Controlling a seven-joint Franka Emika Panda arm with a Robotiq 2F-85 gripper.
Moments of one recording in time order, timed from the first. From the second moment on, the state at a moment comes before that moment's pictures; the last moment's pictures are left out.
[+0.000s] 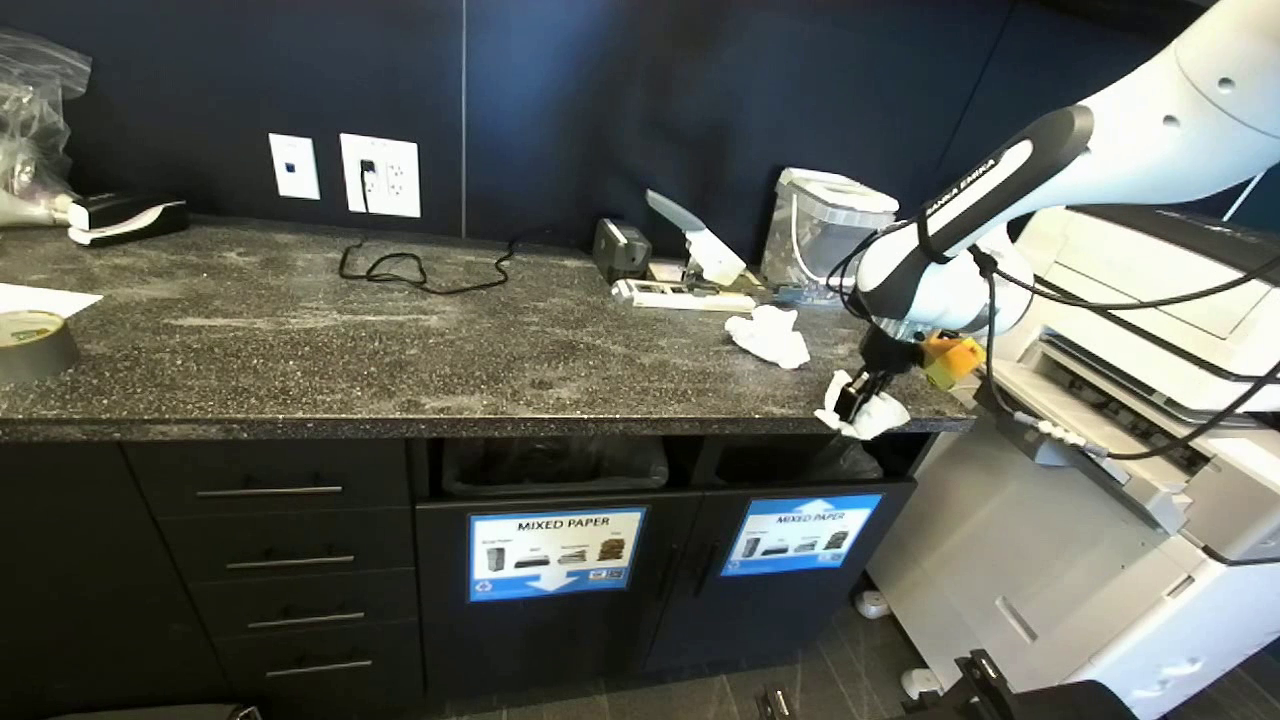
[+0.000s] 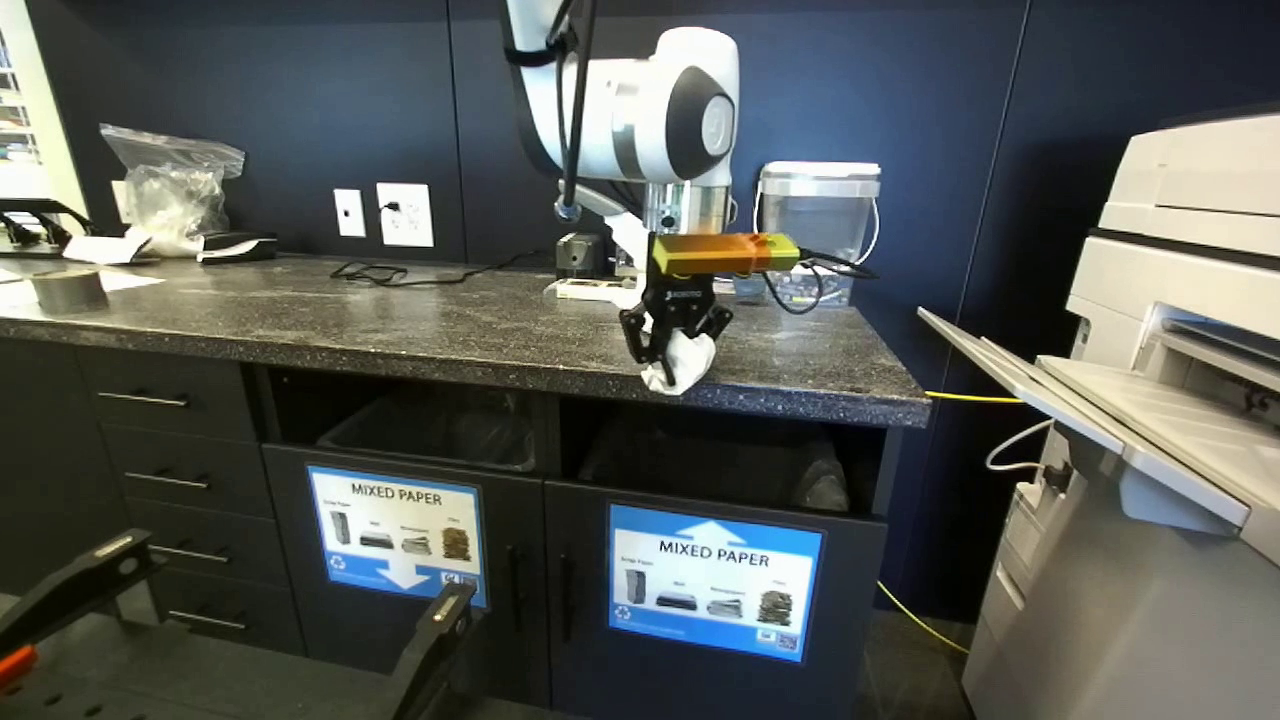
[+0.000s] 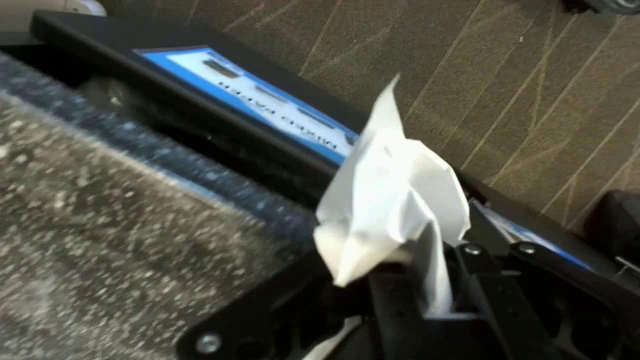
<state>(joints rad) -0.40 0.55 0.13 -2.03 -0.09 2.63 -0.78</state>
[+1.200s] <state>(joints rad) -0.38 0.61 0.22 -2.48 0.01 3.28 -0.47</state>
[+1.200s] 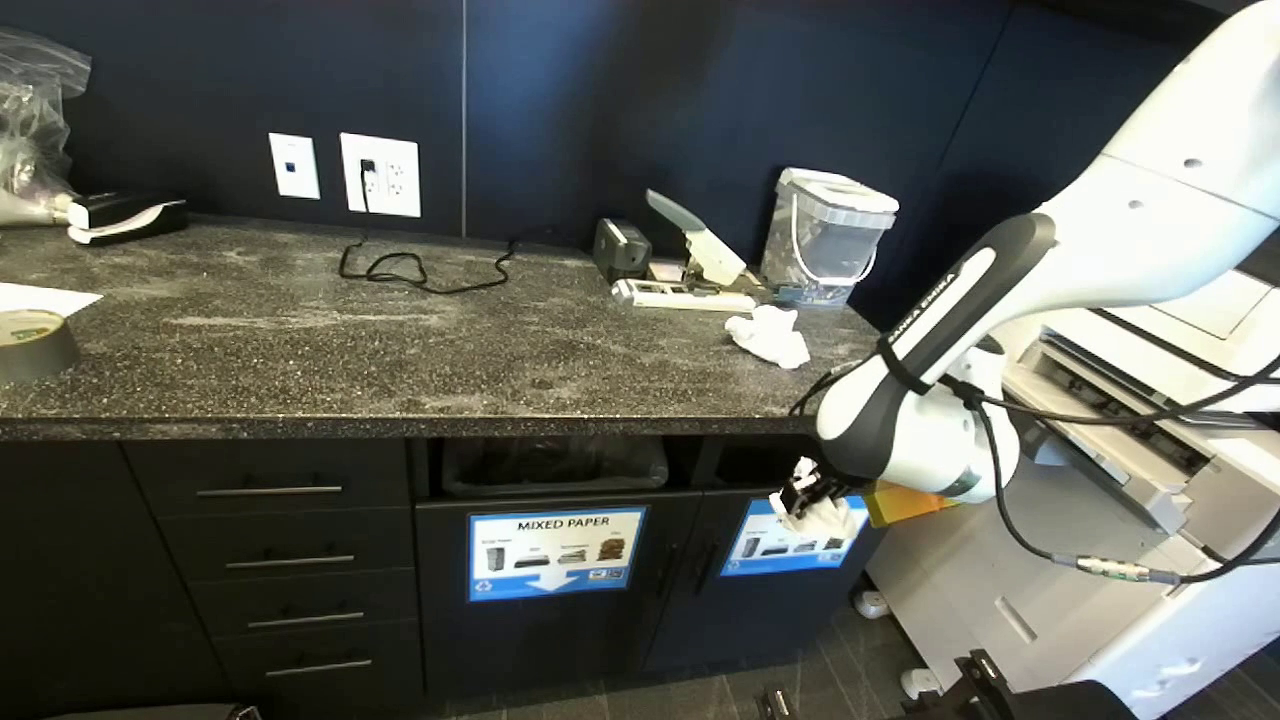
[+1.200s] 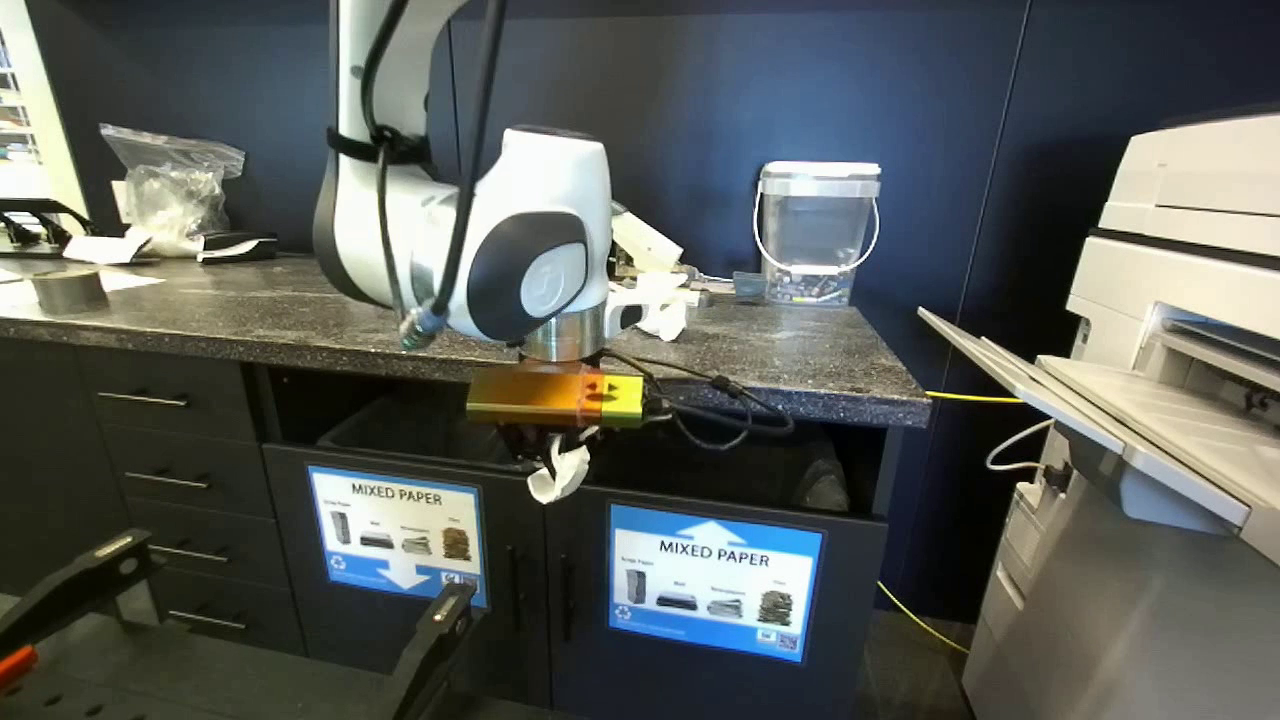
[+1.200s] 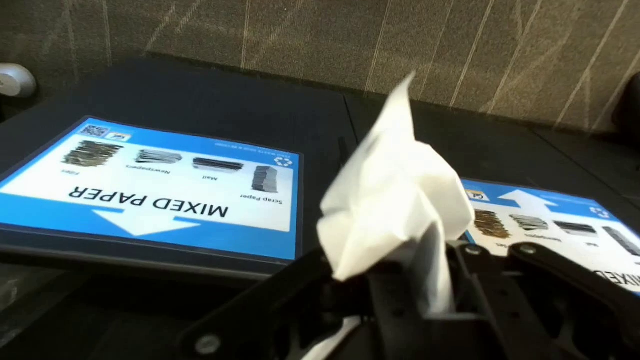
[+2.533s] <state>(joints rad) -0.44 1.08 0.11 -2.05 -0.31 3.74 -0.11</state>
